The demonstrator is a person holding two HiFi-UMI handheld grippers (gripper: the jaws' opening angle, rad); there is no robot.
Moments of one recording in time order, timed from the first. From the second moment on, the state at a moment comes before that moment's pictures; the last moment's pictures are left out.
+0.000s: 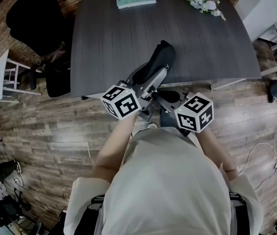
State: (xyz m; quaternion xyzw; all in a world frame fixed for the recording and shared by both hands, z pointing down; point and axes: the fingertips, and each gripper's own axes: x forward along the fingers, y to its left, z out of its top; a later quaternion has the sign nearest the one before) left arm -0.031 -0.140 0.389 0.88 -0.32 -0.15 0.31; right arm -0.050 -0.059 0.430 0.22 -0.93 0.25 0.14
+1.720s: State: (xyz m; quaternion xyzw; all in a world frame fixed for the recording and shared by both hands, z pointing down) left arm -0.002 -0.349 0.592 0.78 -0.46 0.07 0.41; right arm 0.074 -0.260 0.513 0.41 -0.87 0.21 0.18
